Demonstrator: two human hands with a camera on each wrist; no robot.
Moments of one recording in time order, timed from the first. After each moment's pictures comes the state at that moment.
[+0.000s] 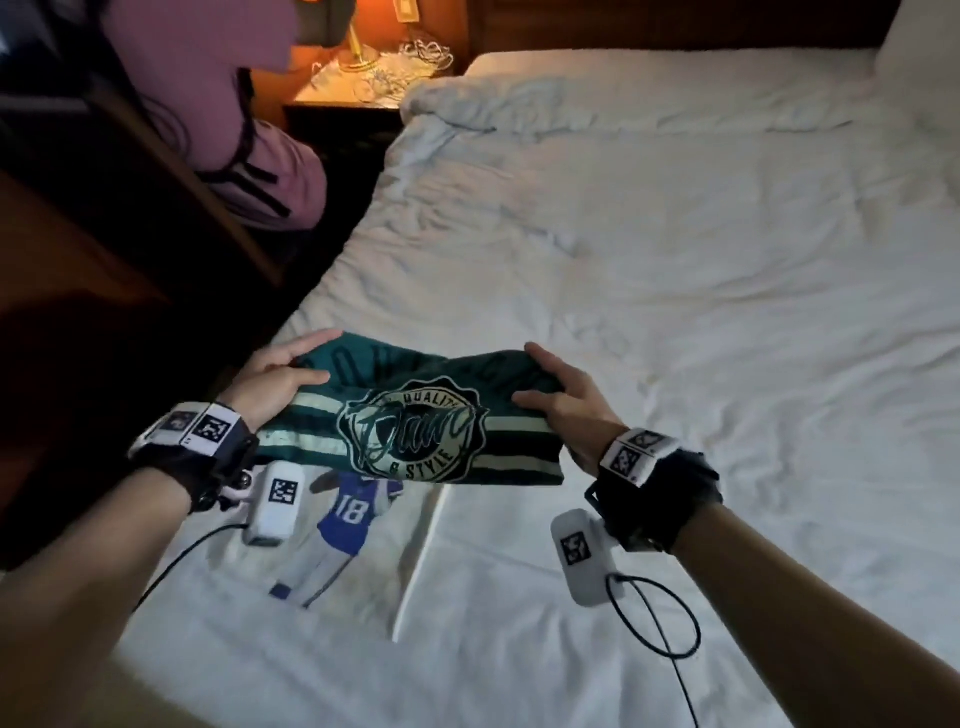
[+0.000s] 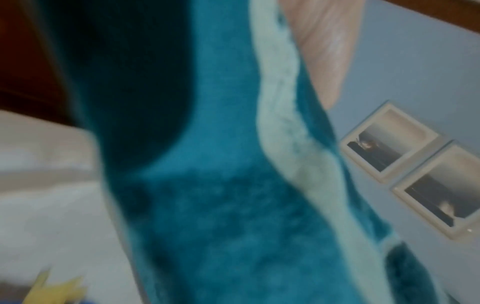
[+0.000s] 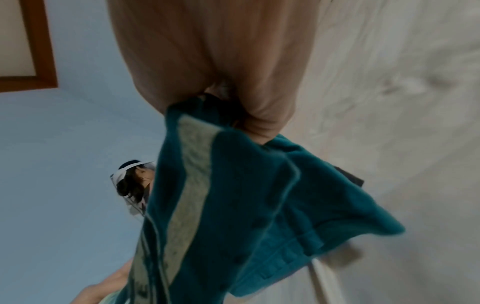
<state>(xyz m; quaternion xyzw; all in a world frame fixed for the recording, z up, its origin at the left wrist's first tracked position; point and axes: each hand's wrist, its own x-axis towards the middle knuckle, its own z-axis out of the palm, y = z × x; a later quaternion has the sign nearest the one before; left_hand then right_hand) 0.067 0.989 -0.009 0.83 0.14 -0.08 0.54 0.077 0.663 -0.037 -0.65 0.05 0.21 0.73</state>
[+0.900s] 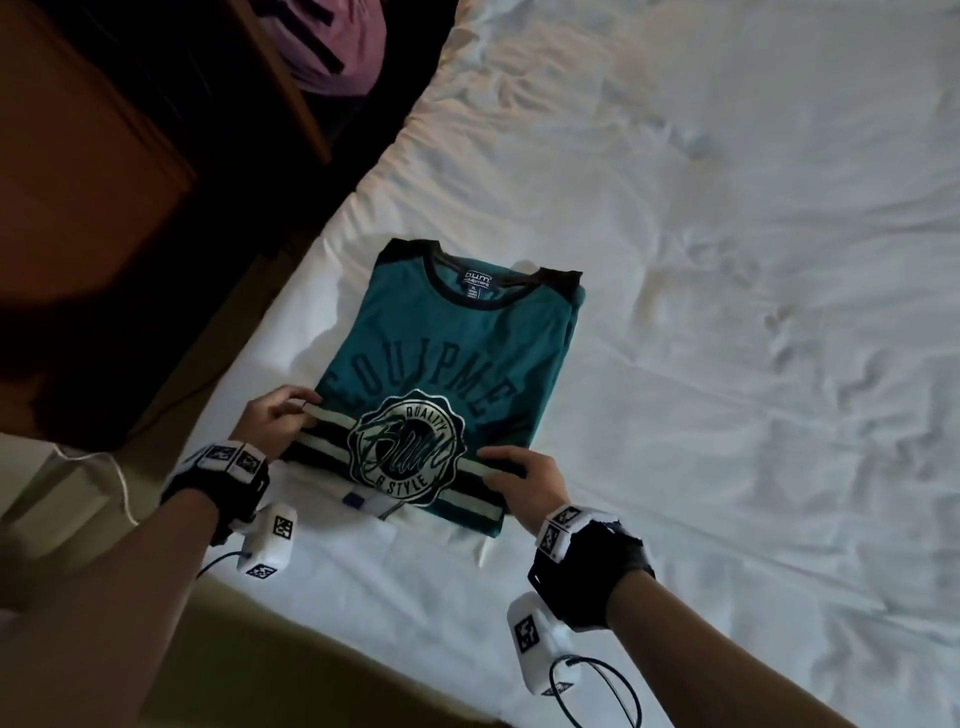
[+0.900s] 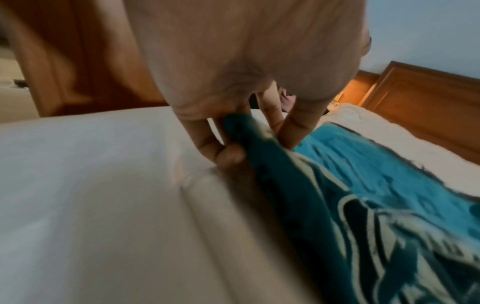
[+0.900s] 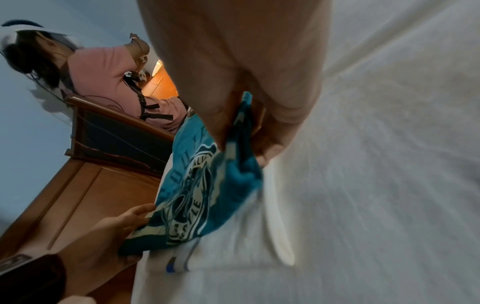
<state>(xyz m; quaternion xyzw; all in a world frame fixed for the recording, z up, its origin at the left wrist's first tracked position) -0.044 1.138 -0.186 0.83 0.33 -0.09 0.43 -0.038 0.817 -0.202 -0.73 0.13 0.32 0.58</state>
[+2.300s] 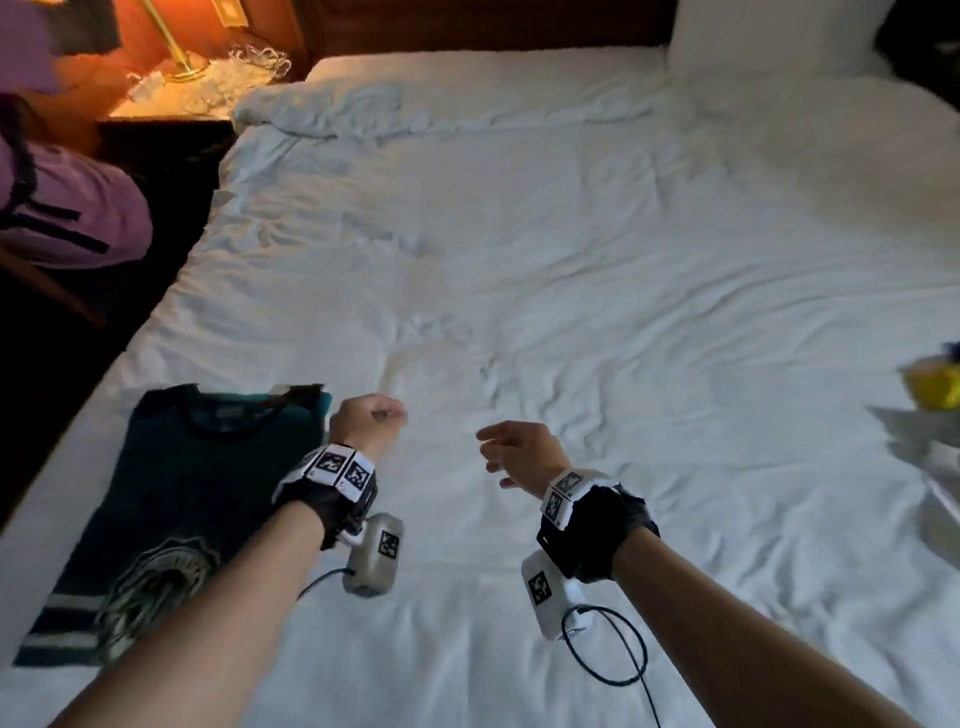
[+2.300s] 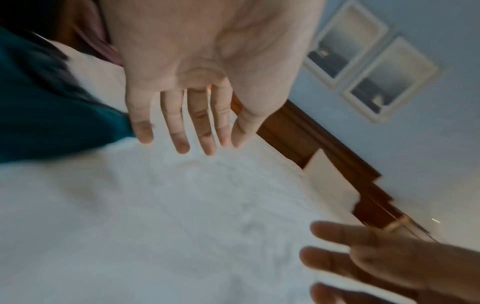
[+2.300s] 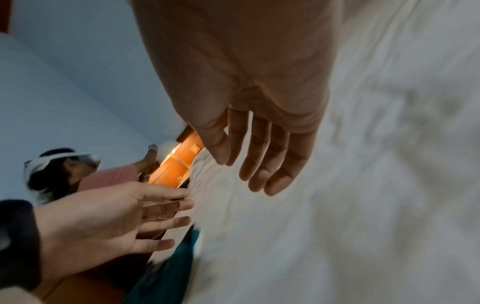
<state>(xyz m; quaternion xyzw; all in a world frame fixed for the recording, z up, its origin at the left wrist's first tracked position) 0.078 0.719 -0.090 0.89 0.16 -0.10 0.42 0.027 0.519 -0.098 -0.75 0.18 0.22 0.59</state>
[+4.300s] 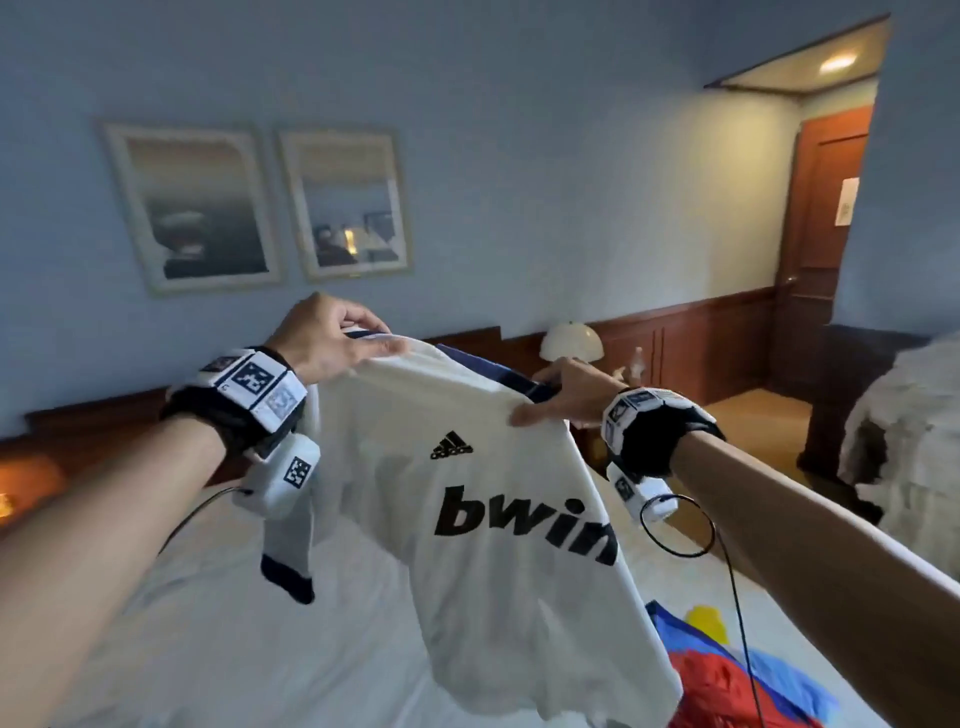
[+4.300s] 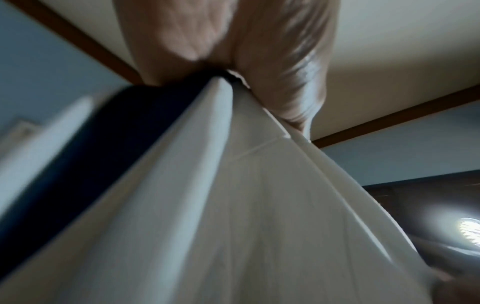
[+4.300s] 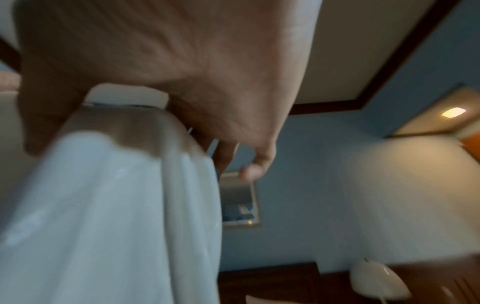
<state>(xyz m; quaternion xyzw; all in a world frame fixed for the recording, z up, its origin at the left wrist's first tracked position) 0.081 0.306 0.581 0.84 -0.39 0.14 0.36 -0.052 0.037 0.511 -0.95 0.09 -0.12 0.28</state>
